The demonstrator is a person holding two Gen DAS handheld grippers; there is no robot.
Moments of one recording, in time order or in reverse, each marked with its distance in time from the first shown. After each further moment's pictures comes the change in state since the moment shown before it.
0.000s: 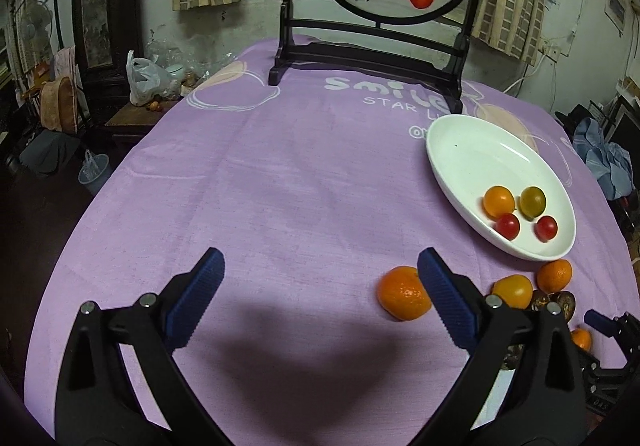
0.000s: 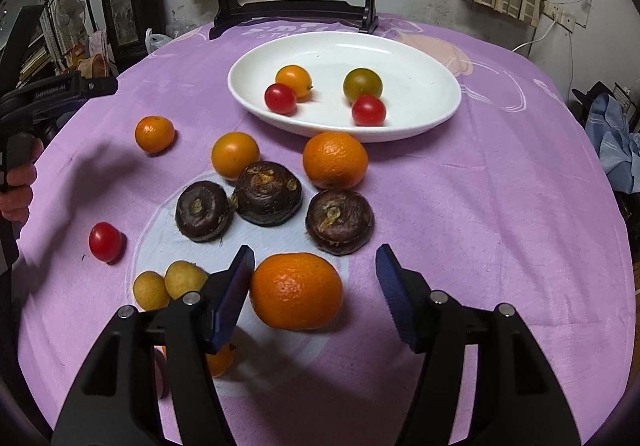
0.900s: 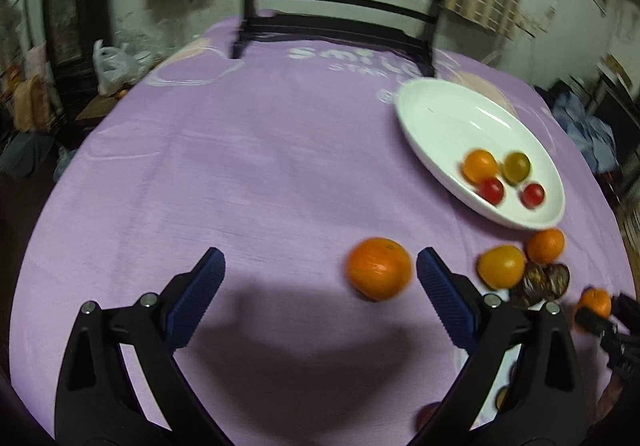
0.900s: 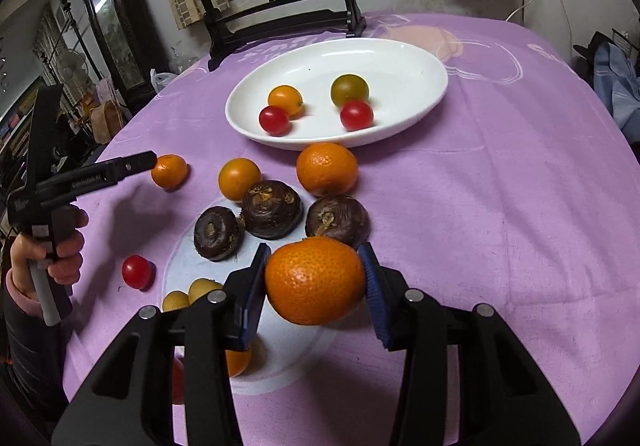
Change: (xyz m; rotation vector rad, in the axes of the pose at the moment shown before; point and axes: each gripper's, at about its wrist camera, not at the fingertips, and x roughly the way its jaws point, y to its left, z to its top) left arm 0.022 -0.026 -0.017 0.091 0.086 -0.105; right arm -0.015 -0.026 -0.001 0.167 -0.039 0.122
